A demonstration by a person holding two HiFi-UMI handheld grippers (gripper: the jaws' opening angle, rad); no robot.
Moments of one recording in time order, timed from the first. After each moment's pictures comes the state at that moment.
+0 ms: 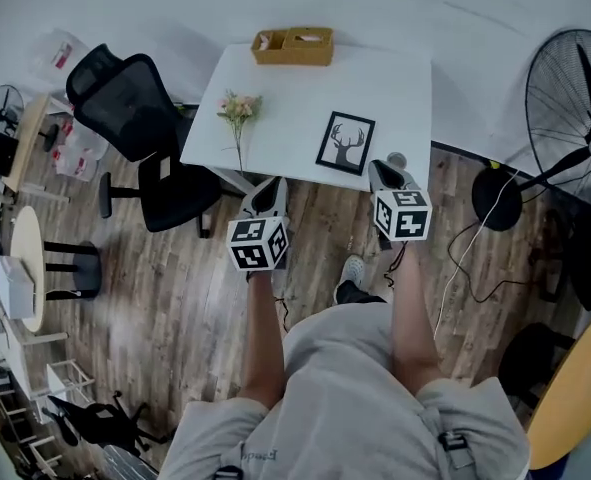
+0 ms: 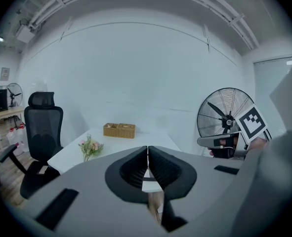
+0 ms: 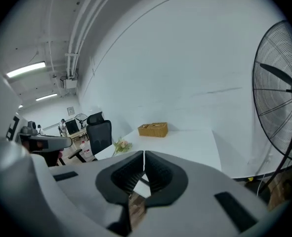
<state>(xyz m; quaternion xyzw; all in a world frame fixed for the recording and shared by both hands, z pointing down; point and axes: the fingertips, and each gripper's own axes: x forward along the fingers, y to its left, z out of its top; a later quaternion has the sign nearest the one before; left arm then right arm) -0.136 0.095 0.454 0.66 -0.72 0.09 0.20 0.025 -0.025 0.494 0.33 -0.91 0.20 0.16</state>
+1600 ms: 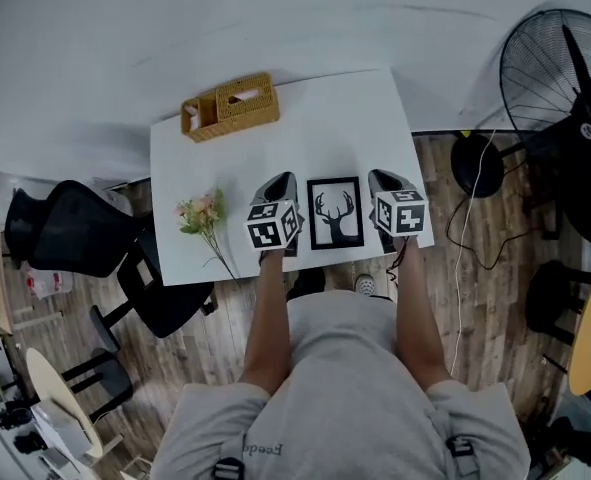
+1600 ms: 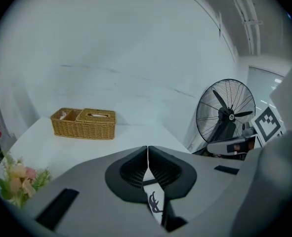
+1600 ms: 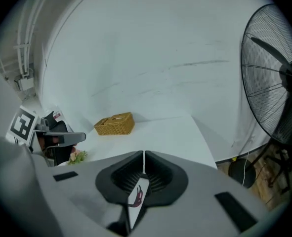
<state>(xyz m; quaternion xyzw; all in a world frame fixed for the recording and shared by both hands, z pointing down) -0.199 -0.221 0.573 0.75 -0.58 0.15 0.29 -0.007 -0.238 0.591 0.47 -0.81 0.29 0.21</state>
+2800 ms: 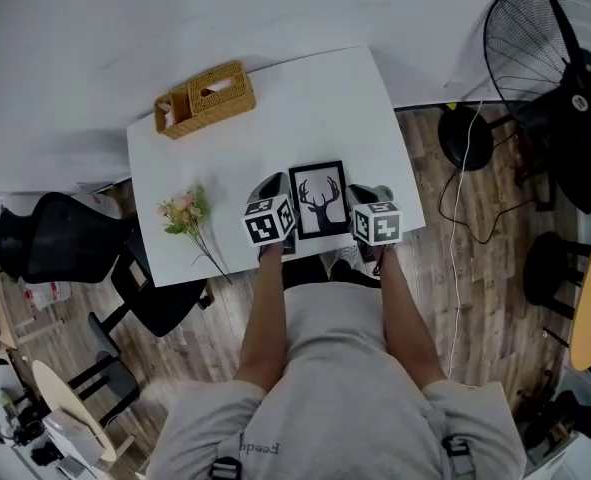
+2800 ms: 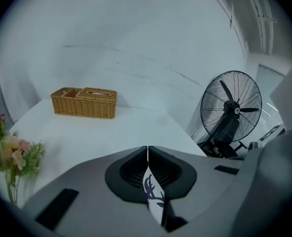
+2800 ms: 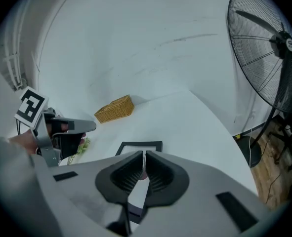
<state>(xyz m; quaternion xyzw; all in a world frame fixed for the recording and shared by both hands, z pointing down) -0.176 -0.206 0.630 0.72 -0.58 0.18 0.34 -0.012 -0.174 0.669 0.45 -0.78 0.37 0.23</state>
